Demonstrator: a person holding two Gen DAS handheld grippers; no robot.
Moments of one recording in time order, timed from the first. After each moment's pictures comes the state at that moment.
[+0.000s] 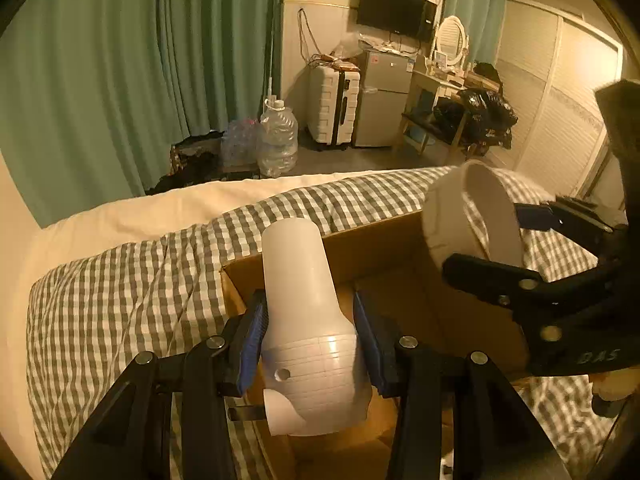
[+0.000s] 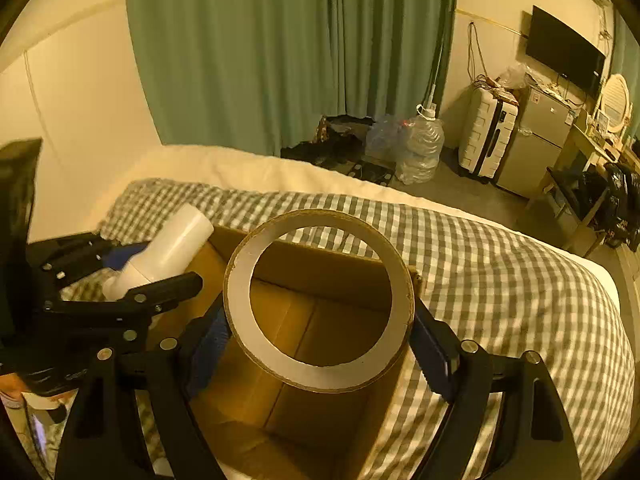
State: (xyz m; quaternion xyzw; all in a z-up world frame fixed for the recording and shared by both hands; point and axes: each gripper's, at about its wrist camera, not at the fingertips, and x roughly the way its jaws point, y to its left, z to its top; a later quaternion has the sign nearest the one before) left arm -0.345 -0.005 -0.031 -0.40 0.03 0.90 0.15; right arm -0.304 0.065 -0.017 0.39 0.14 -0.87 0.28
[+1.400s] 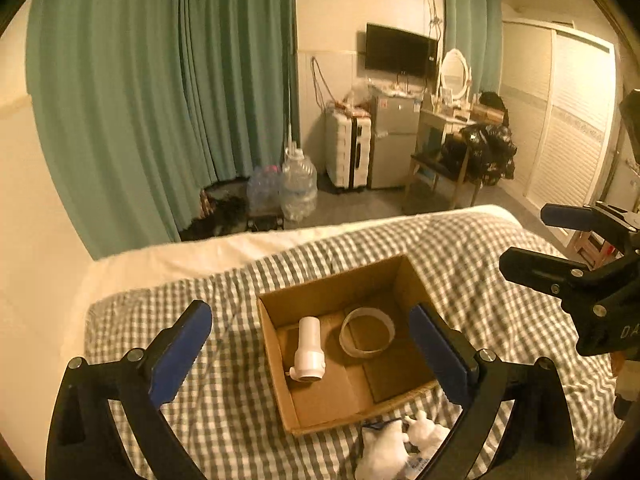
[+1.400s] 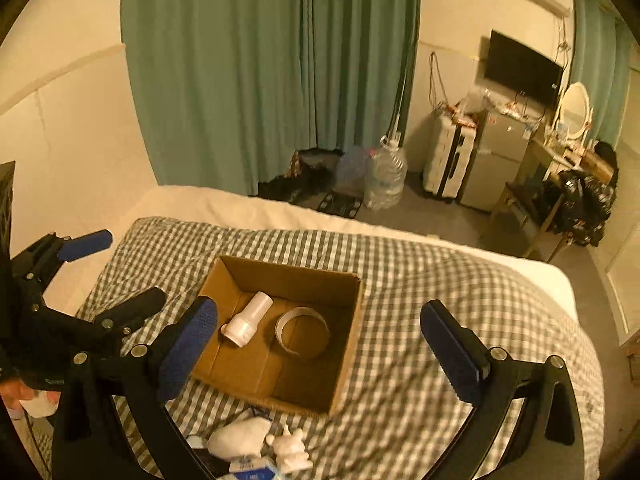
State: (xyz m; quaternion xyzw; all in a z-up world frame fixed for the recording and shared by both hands) left arm -0.240 -0.002 0.099 -0.33 0.05 0.94 0.10; right arm -0.213 0.120 0.110 0.33 0.12 -0.91 0.23
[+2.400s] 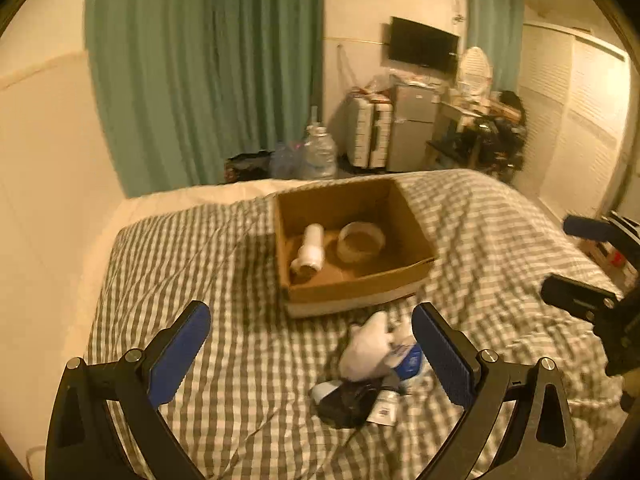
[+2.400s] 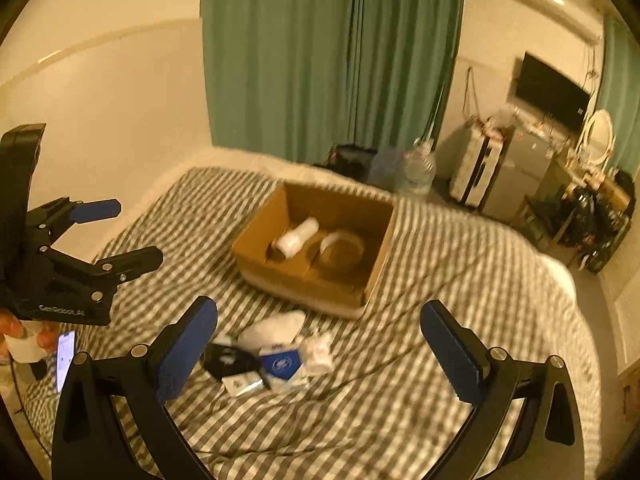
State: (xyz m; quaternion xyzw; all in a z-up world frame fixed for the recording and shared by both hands) left arm -0.089 -0.016 0.043 -0.36 0.02 0.93 0.05; right arm -0.063 0.172 0.060 0.33 0.16 -0.88 0.30
